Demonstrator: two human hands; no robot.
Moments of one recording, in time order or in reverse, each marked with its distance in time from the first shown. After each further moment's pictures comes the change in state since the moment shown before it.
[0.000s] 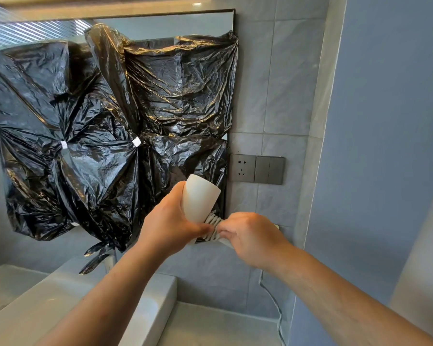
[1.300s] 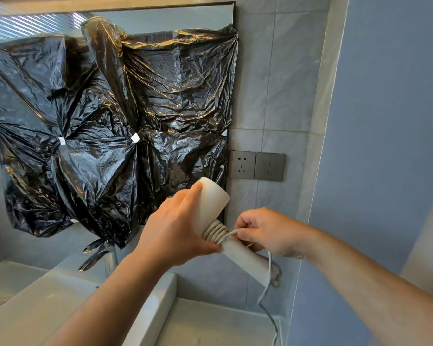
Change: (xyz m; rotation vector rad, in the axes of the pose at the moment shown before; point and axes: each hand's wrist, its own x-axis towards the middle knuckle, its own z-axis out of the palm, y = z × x) left_hand -0.016 0.009 0.000 0.342 -0.085 0.225; right_hand -0.007 0.012 -0.032 0.702 -0.339 0.476
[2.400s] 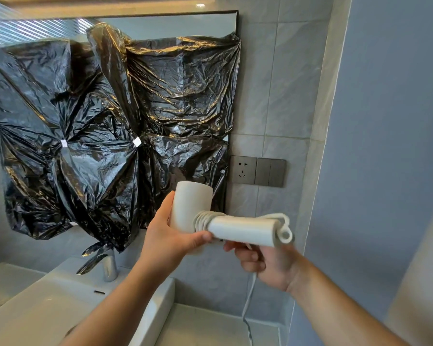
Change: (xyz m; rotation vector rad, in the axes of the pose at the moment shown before) left_hand -0.008 -0.019 0.026 -1.098 0.184 -0.172; right_hand -0.001 0.016 0.028 1.054 -0.067 0.028
